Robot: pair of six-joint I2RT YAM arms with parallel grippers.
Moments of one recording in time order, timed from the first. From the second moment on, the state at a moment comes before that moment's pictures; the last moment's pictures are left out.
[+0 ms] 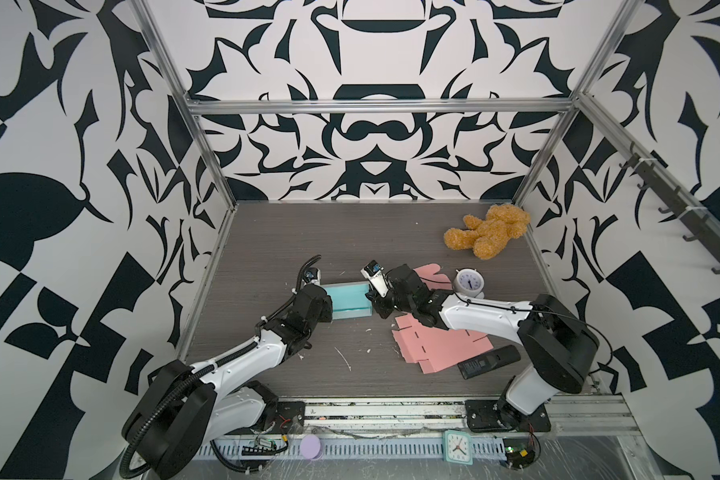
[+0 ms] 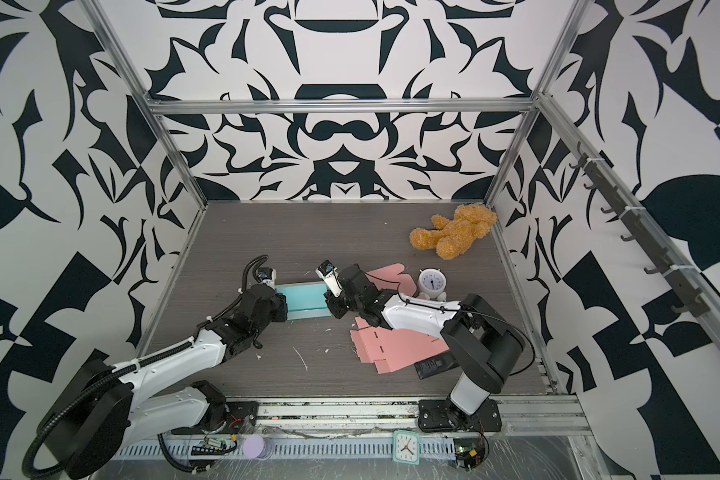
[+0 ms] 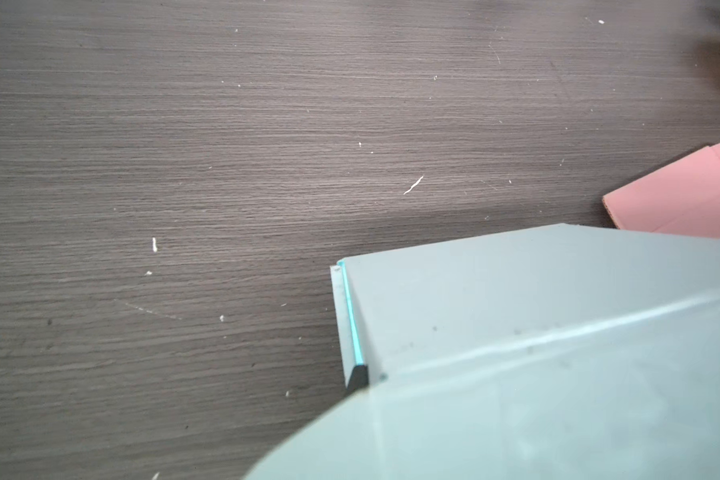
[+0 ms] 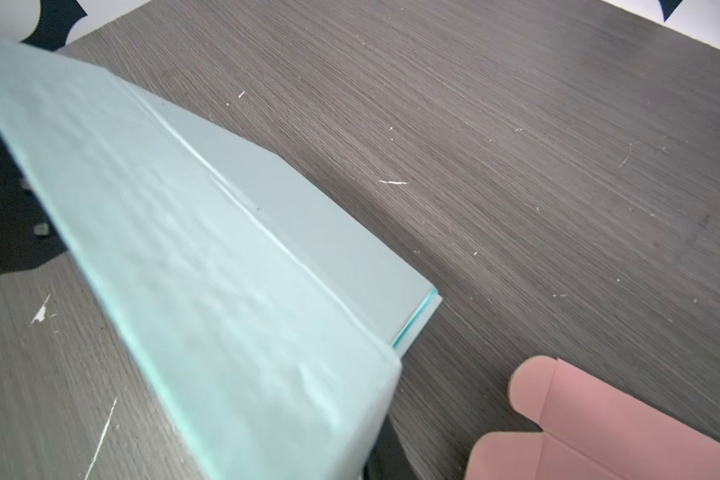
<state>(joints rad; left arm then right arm) -0.64 1.17 0.43 0.05 -0.33 -0.39 0.83 1.63 0.88 0.10 -0.08 0.05</state>
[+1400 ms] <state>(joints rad) -0.75 1.30 0.45 0.06 -0.46 -0.48 0.83 1.43 1.10 -0.24 -0.01 0.08</state>
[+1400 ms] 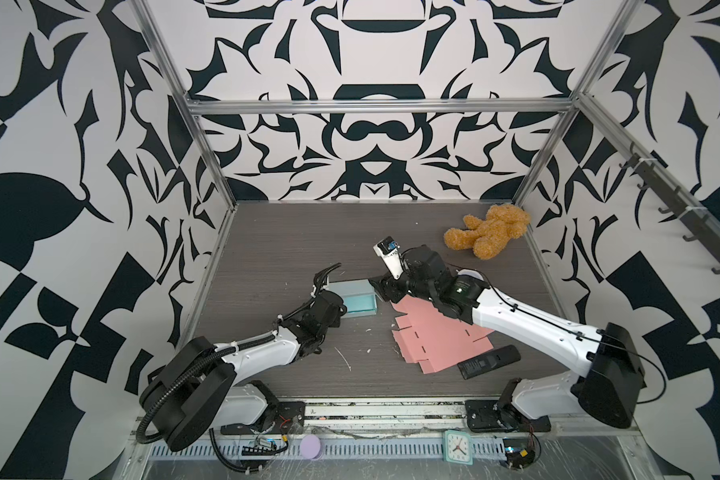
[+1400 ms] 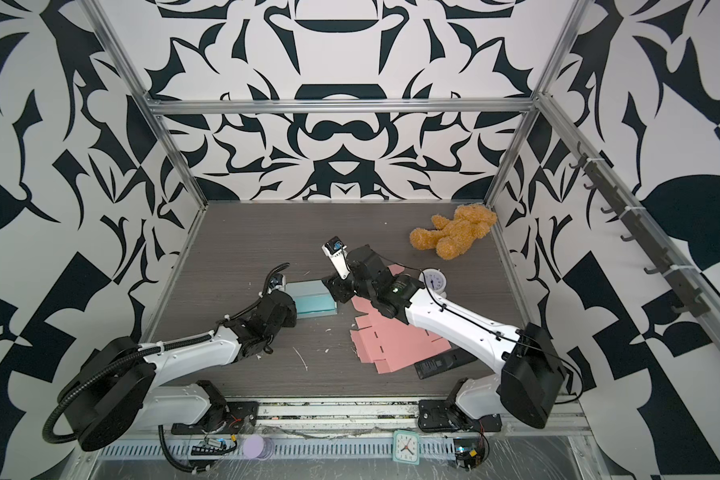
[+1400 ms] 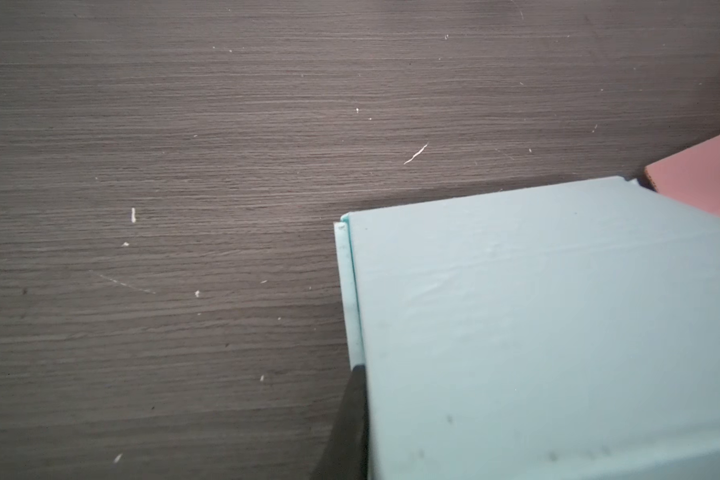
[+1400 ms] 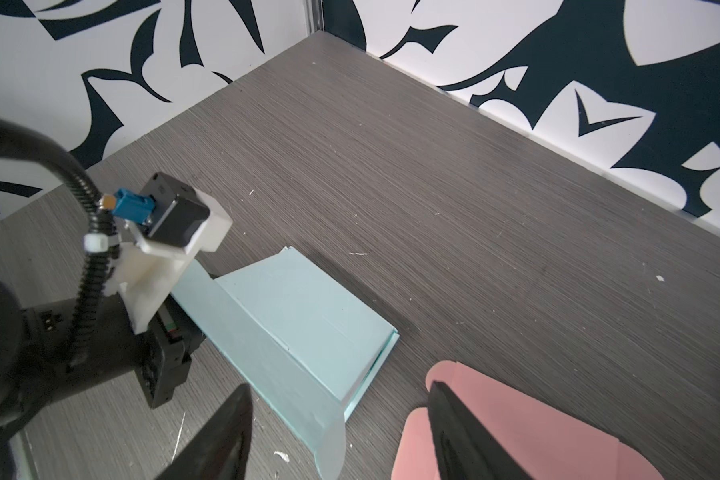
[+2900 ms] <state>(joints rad) -0.84 0.86 0.60 -0.60 -0.09 -0.65 0.83 1.70 1.12 -0.24 0.00 0.09</state>
